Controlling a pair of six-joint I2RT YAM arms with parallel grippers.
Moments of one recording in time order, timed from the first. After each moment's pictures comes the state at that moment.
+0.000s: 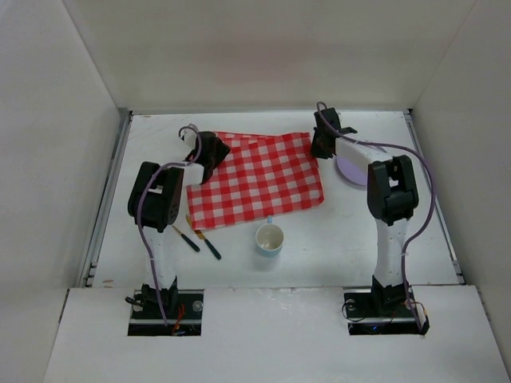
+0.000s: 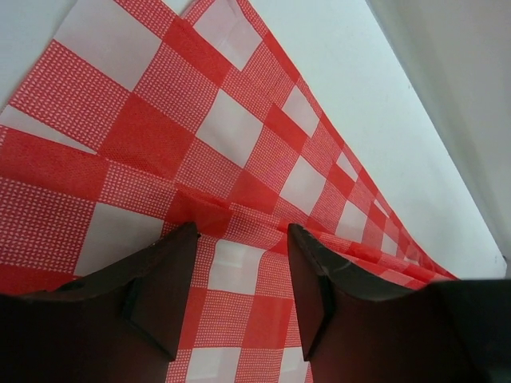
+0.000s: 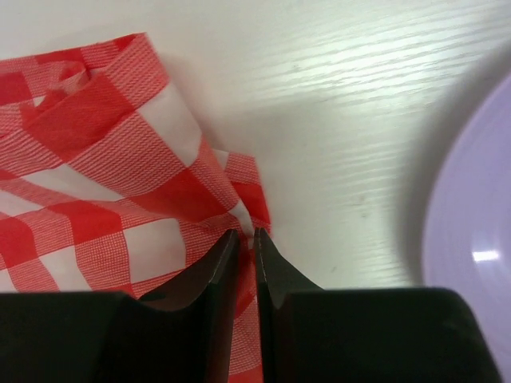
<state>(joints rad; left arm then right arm) -0.26 2.07 1.20 0.33 -0.17 -0.99 0.27 2.15 1.68 -0.43 0.18 0.47</state>
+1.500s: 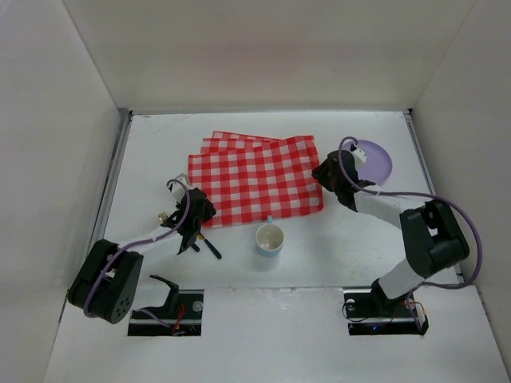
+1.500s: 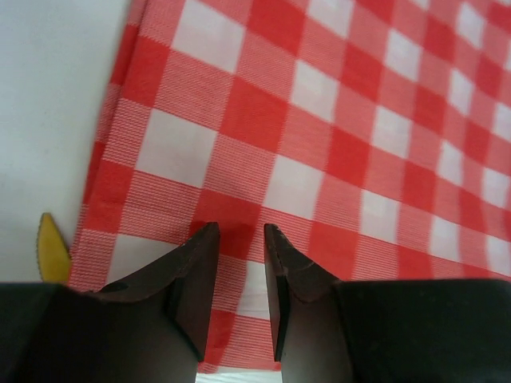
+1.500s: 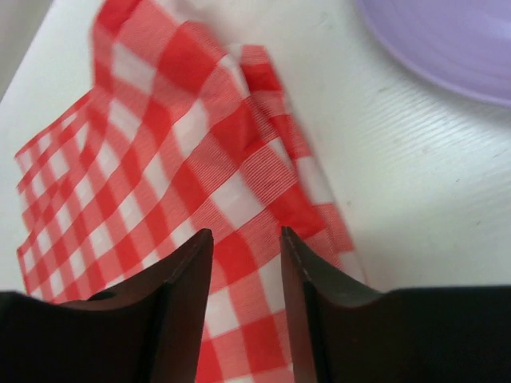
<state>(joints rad) -0.42 1.25 0.37 0.25 -0.36 -0.81 0.37 1.60 0.84 0.13 0.27 0.95</state>
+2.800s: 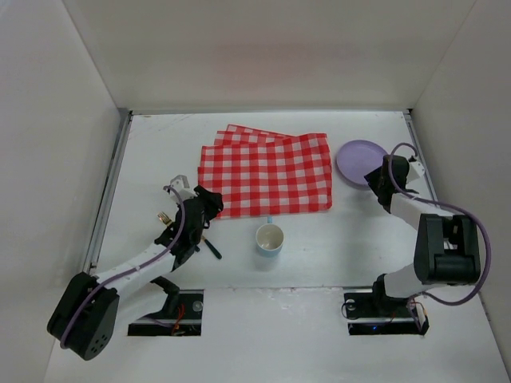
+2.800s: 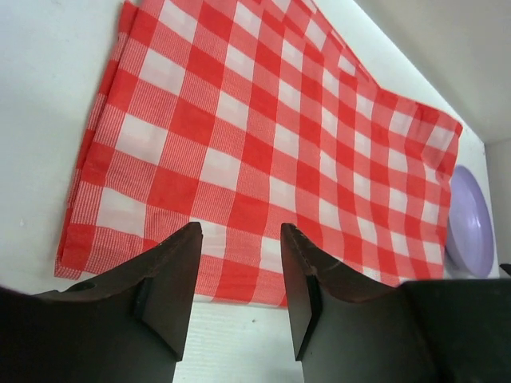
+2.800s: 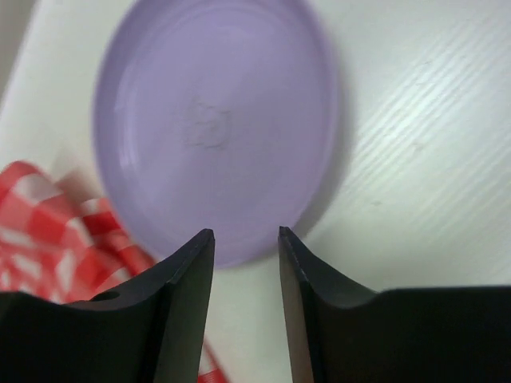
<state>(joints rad) -0.53 1.00 0.32 0.33 -0.43 -0.86 -0.03 1.44 0.71 0.11 0.29 0.86</state>
